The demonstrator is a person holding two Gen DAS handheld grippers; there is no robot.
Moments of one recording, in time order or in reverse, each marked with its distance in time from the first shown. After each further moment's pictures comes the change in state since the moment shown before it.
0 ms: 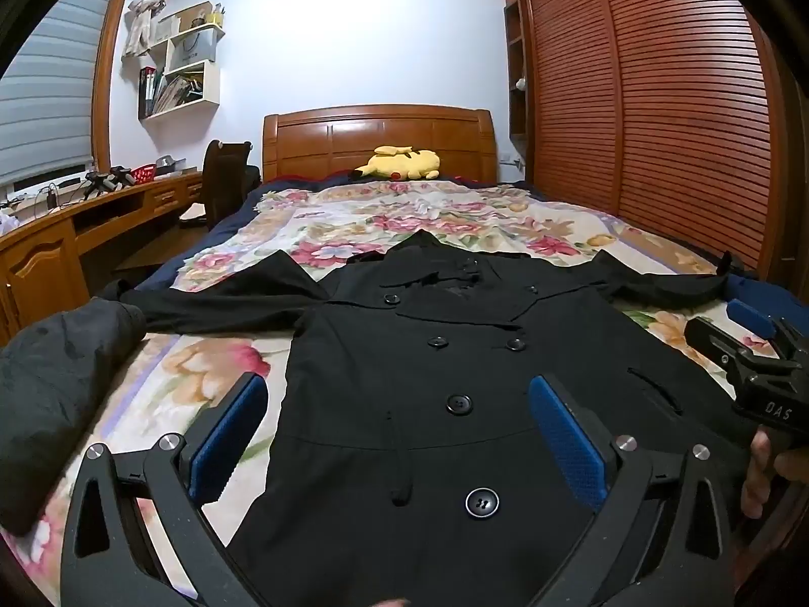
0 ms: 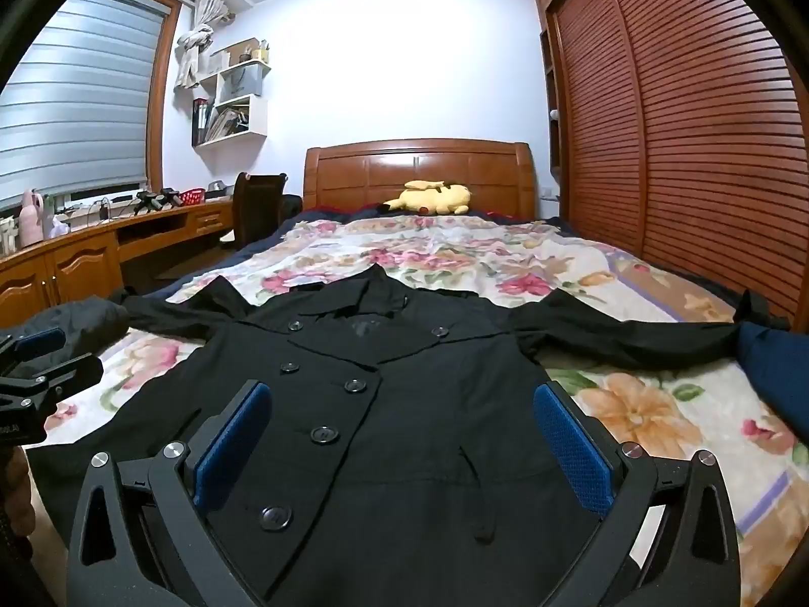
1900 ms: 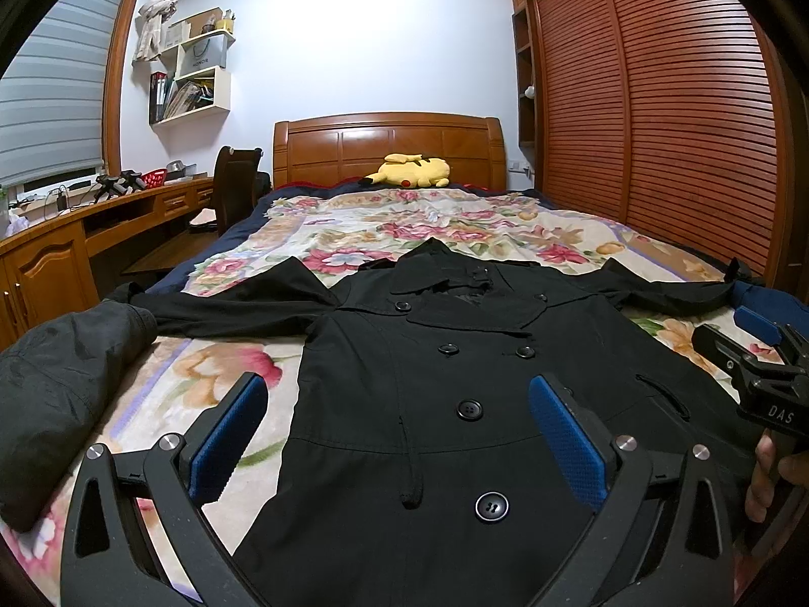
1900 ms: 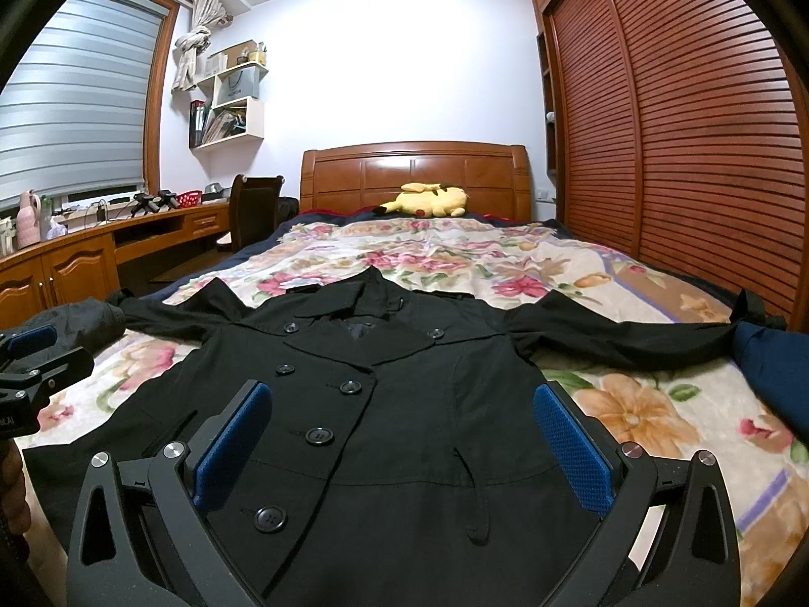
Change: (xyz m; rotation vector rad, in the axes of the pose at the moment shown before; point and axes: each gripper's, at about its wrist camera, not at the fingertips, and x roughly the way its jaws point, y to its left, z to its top) left arm -0.010 0.010 0.004 0.004 -0.025 0.021; right arm 0.001 0.000 -0.001 0.004 -0.004 -0.007
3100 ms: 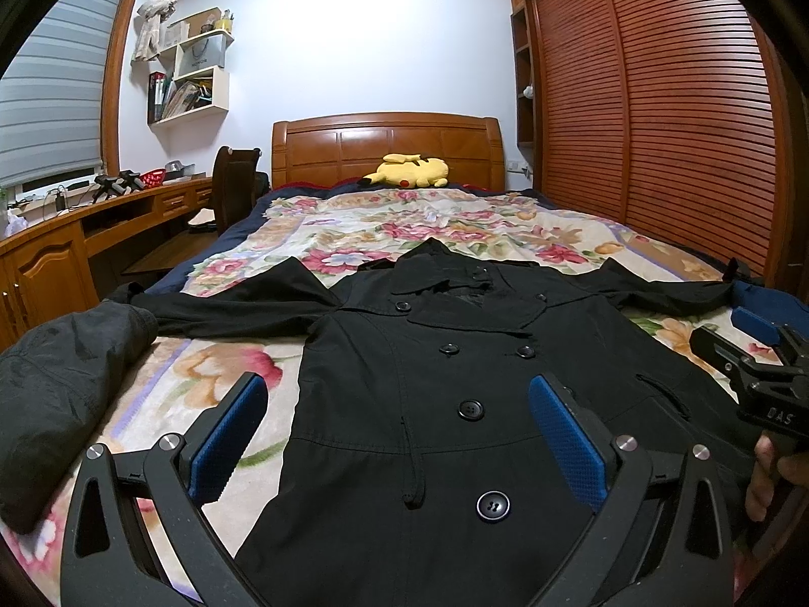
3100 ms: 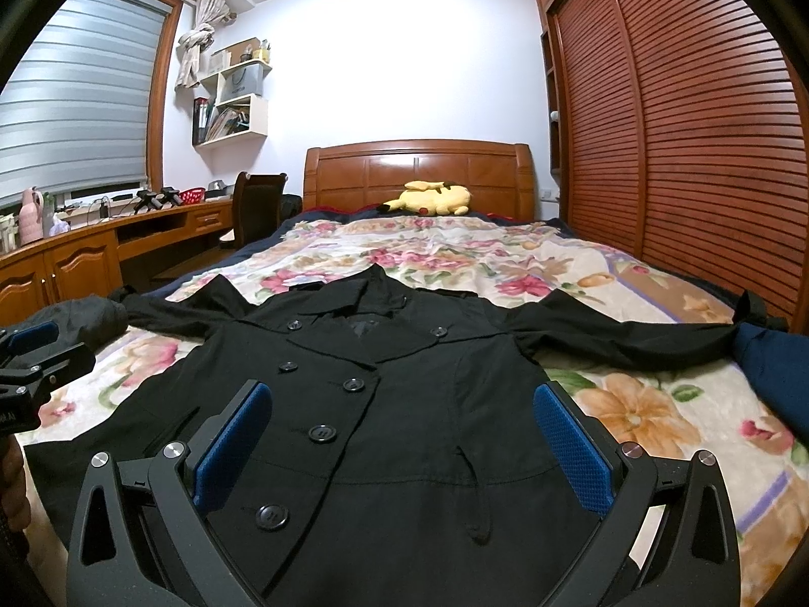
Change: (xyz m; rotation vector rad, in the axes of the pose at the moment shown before) left arm -0.001 0.006 0.001 0.000 0.001 -0.010; right arm 0.001 0.001 -0.002 -0.003 0.004 0.003
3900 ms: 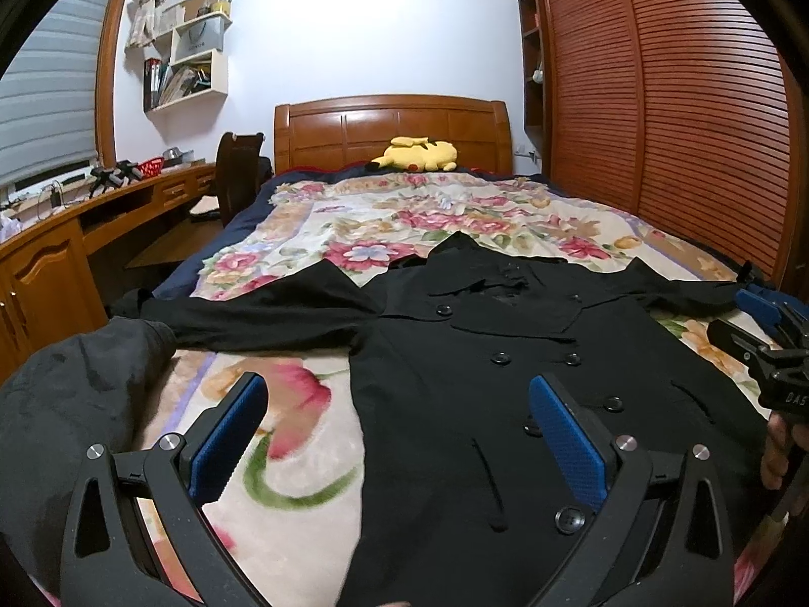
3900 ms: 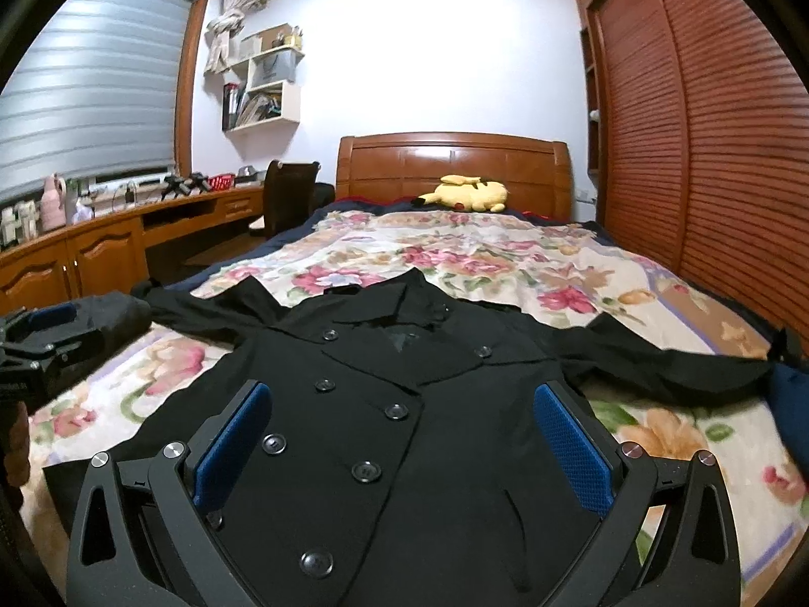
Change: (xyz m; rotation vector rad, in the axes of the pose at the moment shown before) left arm 0.032 0.059 0.029 0.008 0.069 -0.008; right arm 0.029 0.018 0.028 -0.059 0.037 0.076
